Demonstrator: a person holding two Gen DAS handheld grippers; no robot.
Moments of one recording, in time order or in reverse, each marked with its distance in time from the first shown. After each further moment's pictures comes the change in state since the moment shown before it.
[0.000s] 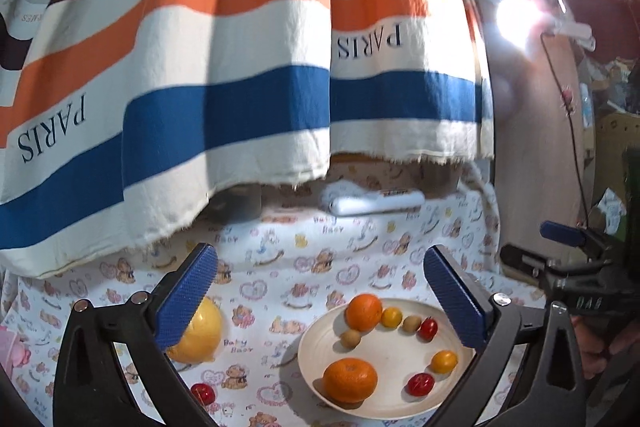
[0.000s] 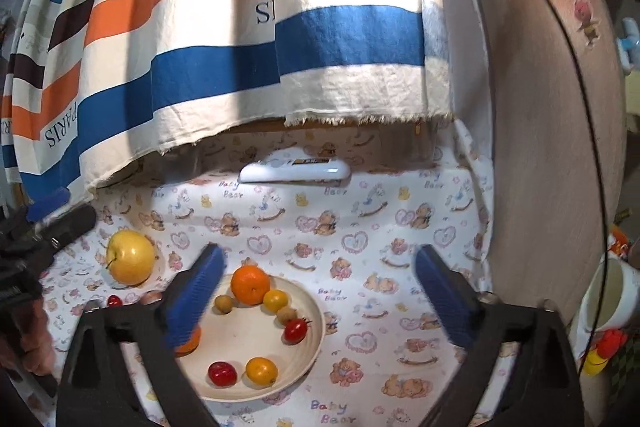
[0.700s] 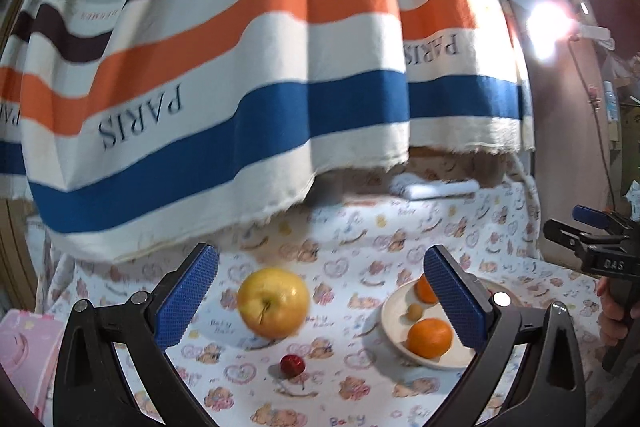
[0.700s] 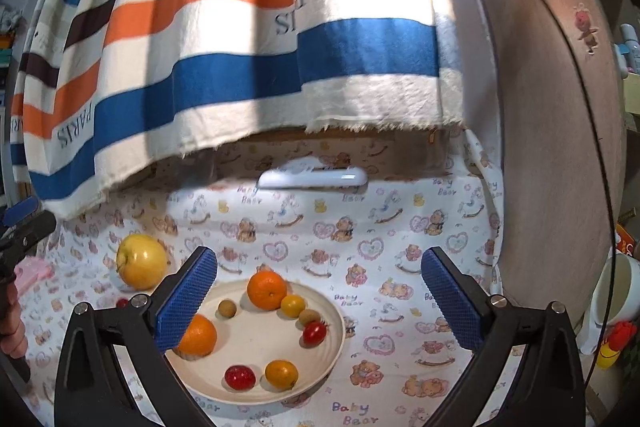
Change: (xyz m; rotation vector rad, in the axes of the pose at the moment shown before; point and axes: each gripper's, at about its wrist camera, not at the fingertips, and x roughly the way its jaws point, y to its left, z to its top) left arm -0.042 0.058 -0.027 -0.002 0.000 0.156; right arm 0.000 0.019 -0.015 -0.025 -0.016 0.037
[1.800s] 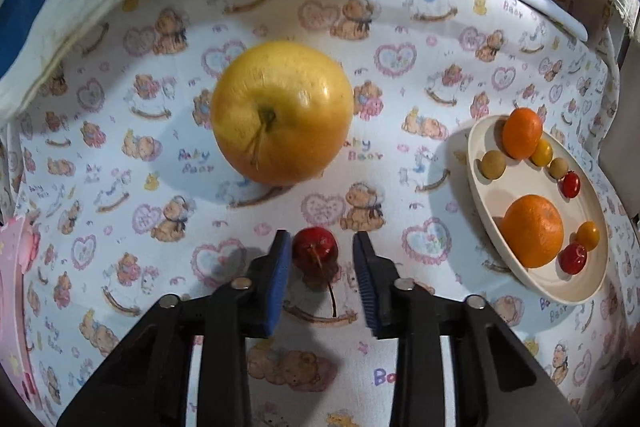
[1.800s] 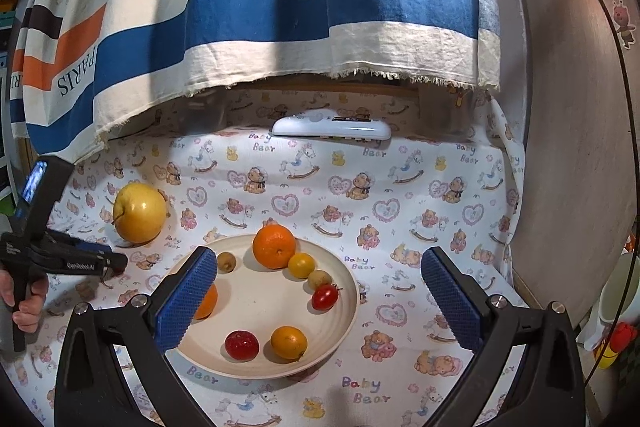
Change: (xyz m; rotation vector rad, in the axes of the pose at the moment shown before) left arm 0.130 0.025 -0.076 -0.094 0.783 0.037; right arm 0.018 0.011 -0.010 -0.048 0.129 0.014
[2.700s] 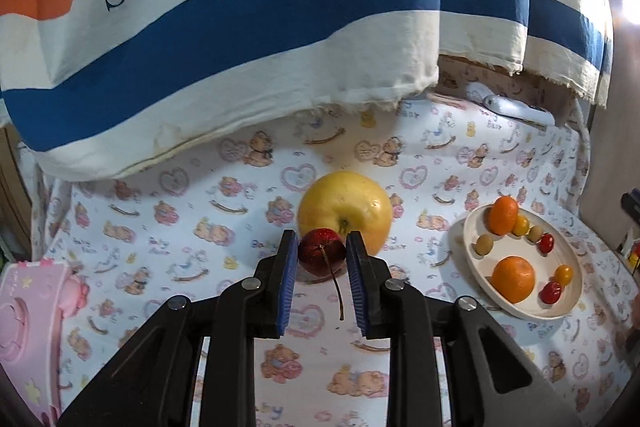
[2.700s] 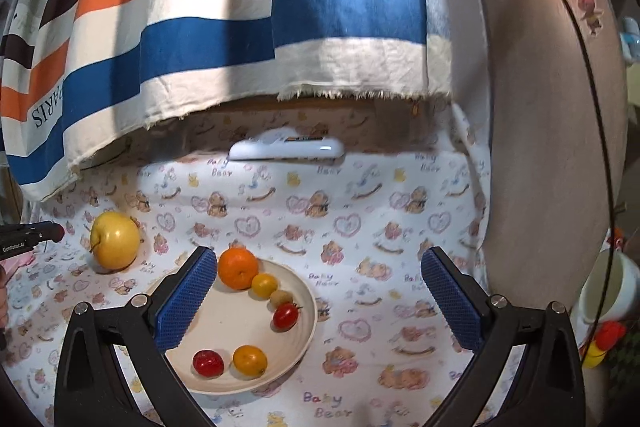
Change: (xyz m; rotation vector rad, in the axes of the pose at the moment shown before) left arm -0.079 0.051 0.000 -0.005 -0.369 -0.013; right arm -0.005 -0.031 0.011 0.056 -0.039 -0.086
